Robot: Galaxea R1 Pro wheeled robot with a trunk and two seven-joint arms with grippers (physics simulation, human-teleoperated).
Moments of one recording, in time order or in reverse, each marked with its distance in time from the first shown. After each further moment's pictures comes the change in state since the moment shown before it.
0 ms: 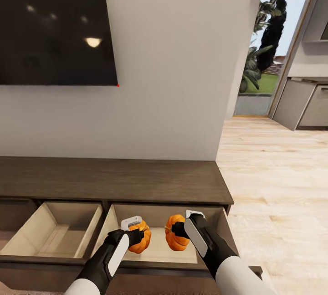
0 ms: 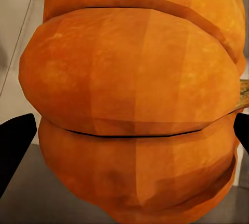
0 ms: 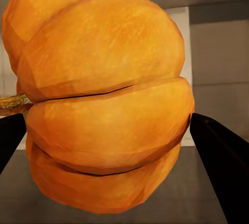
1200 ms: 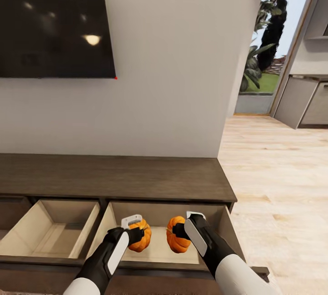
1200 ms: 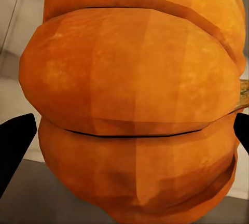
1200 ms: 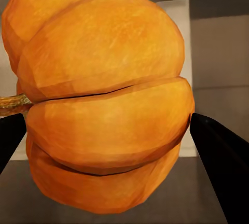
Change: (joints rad) left arm 0.000 0.000 0.001 -0.030 0.002 0.037 -0.001; right arm -0.015 0.000 0.002 0.043 0.002 -0.003 -0.002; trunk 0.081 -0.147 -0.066
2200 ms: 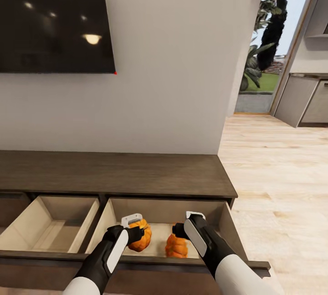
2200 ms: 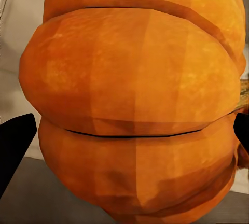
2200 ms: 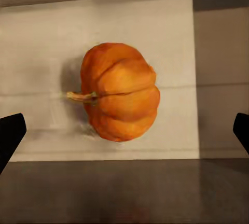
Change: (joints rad) left arm 0.000 0.002 0.002 -0.030 0.000 0.048 -0.002; right arm 0.001 0.000 0.007 0.000 0.002 -0.004 0.001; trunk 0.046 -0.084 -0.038
